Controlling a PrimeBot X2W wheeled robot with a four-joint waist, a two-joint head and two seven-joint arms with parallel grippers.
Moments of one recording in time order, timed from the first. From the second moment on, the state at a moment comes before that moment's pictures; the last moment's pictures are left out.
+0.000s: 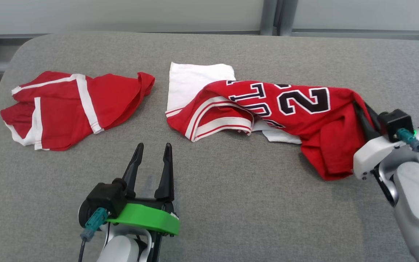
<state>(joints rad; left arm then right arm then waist) -0.15 0.05 -0.36 0.17 -0.43 0.04 -0.26 -0.45 -0.29 0.13 0.52 -0.01 0.13 -0.21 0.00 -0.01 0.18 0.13</state>
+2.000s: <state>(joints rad) -0.52 0.05 -0.56 0.73 -0.49 0.08 -0.26 -0.26 -0.10 -0.01 0.15 0.02 0.13 -0.26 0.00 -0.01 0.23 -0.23</state>
